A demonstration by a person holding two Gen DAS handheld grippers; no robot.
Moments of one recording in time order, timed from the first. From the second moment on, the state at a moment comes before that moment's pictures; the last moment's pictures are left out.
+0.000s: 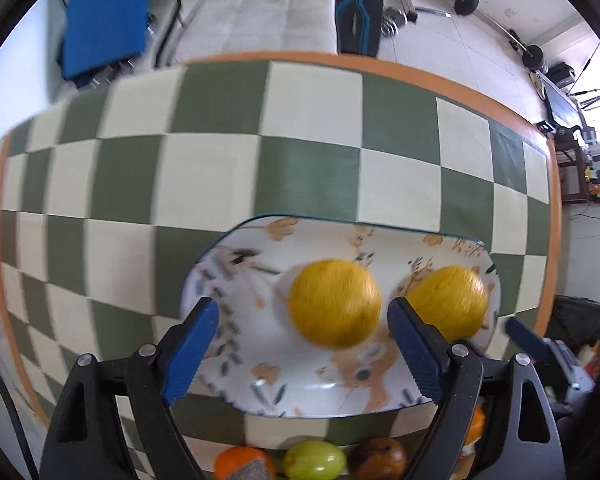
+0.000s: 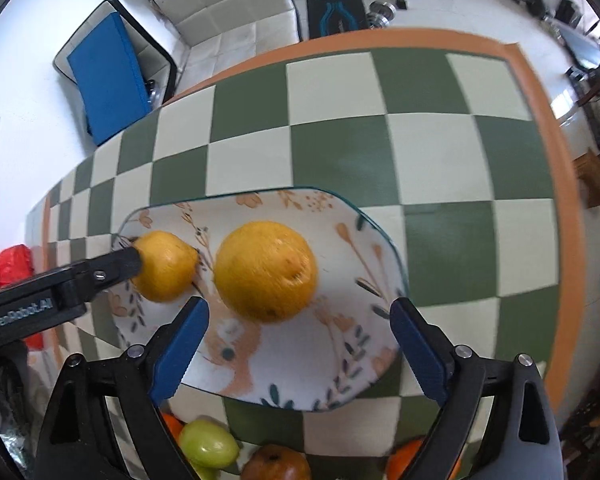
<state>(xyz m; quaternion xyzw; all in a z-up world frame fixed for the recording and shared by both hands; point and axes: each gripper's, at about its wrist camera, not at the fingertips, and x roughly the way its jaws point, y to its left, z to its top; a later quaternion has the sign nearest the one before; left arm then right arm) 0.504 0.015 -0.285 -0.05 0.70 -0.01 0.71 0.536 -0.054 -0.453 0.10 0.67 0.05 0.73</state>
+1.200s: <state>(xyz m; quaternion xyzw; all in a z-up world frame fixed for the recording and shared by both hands) 0.296 0.024 -0.091 0.01 0.53 0.00 0.85 0.334 -0.026 -0.230 0.02 0.52 -0.01 0.85</state>
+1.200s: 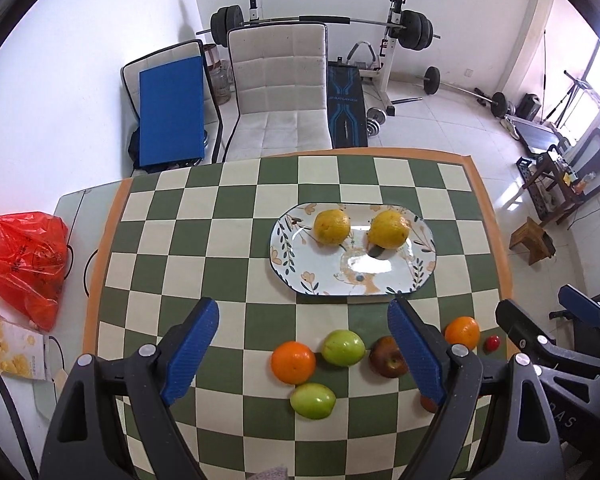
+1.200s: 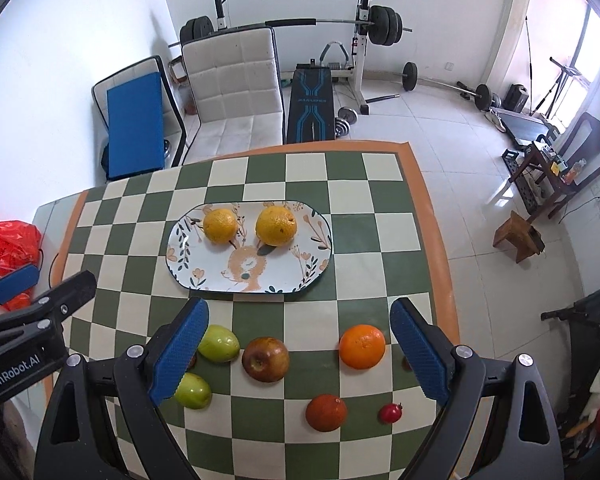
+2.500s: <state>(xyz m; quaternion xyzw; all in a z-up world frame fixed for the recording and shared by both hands) 0.248 0.080 -0.336 -0.28 0.76 0.07 0.58 0.328 -0.008 -0.493 0.08 0.74 0.09 0.66</state>
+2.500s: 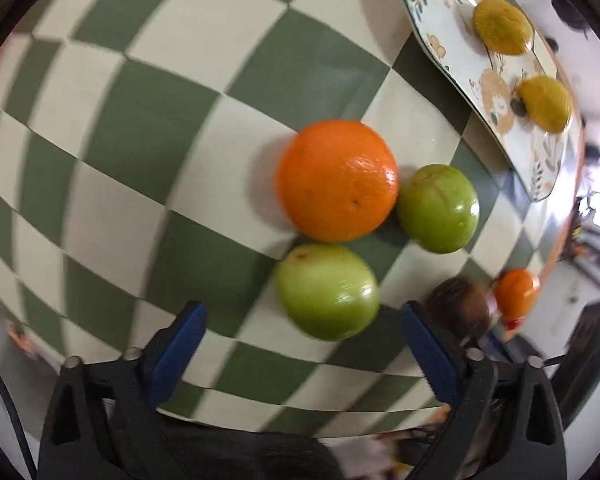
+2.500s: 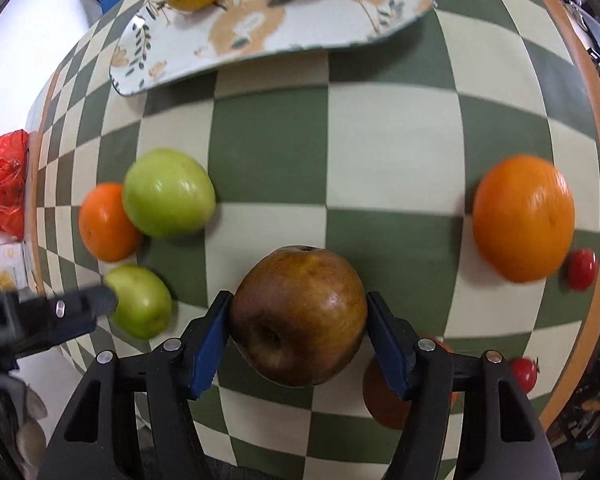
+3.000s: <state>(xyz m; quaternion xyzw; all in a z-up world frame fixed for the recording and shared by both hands) 0.272 0.025 -0.350 -0.10 0.77 -0.03 0.63 0.312 0.006 -0.499 0.08 0.75 0.09 0.65</state>
